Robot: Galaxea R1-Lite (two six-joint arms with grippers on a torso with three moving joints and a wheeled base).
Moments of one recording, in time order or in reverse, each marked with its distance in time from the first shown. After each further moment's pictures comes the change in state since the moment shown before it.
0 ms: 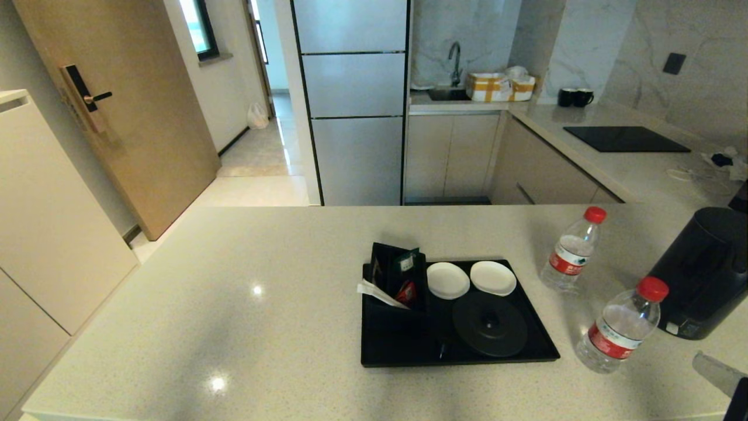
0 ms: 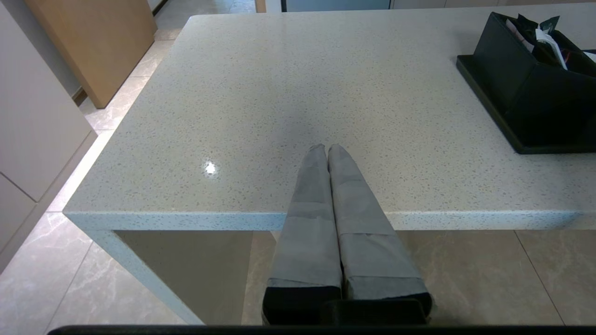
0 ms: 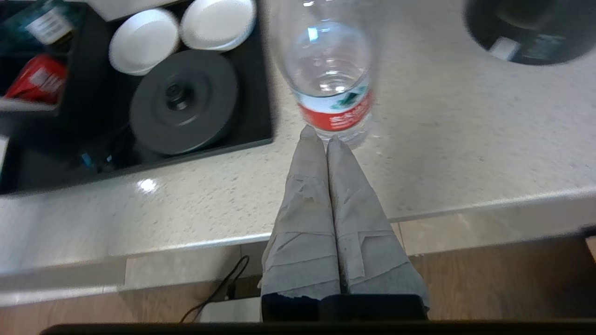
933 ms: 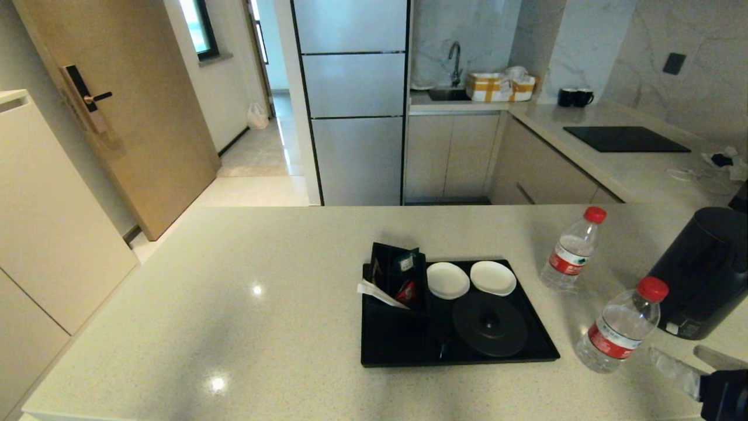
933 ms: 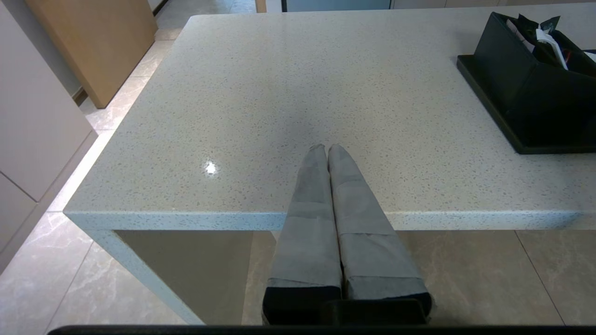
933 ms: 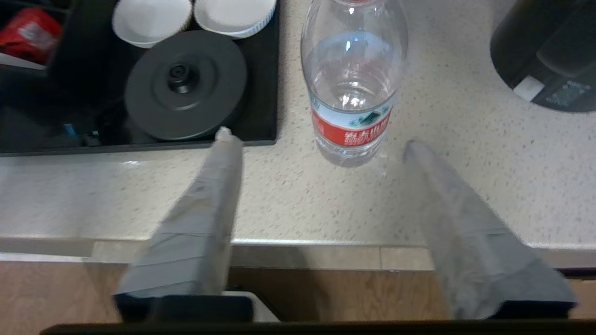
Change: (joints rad) left arm 0.000 0.000 0.000 0.000 0.000 0.000; right arm -0.008 0.183 0.036 -0.206 0.048 -0.145
